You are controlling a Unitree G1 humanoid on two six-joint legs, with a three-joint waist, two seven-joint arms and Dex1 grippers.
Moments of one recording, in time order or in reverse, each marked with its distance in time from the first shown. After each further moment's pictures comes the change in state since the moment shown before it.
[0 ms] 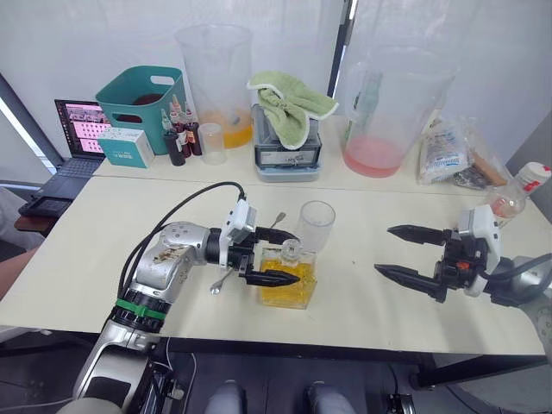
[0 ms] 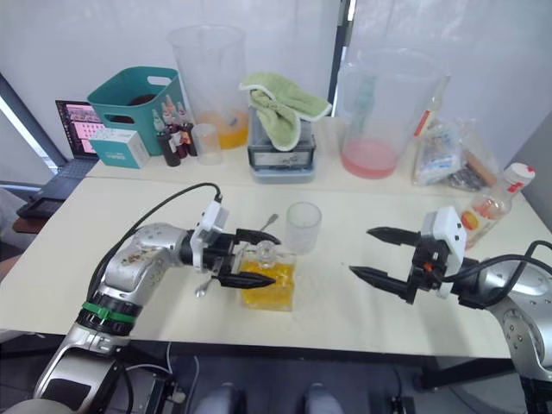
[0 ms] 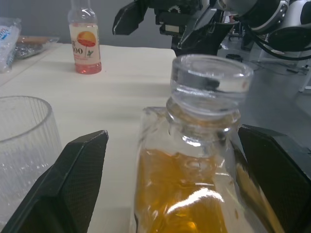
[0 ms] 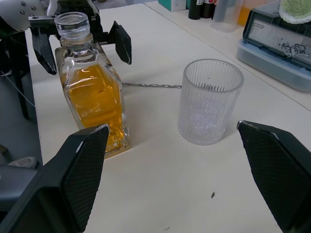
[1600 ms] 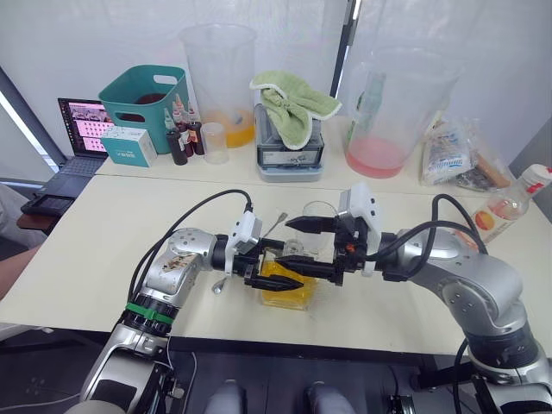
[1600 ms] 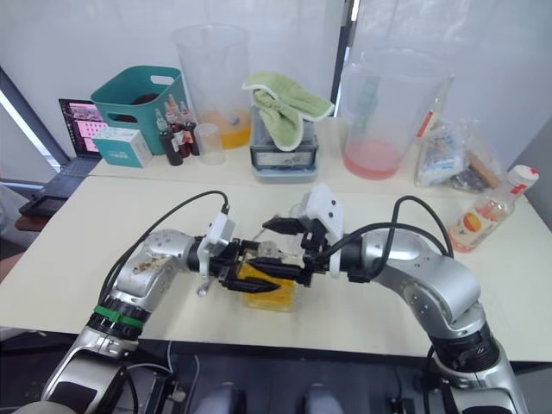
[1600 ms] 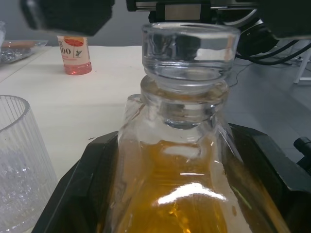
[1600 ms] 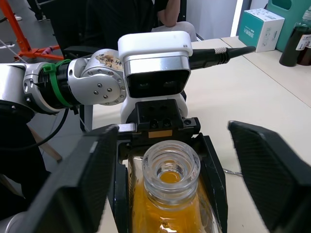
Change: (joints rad) left arm 0.008 -0.038 -0.019 0.054 0.036 -0.110 -0.032; right arm -0.432 0.242 0.433 -0.185 0.076 0.290 -0.323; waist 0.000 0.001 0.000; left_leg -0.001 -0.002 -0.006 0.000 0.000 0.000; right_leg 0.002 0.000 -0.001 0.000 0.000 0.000
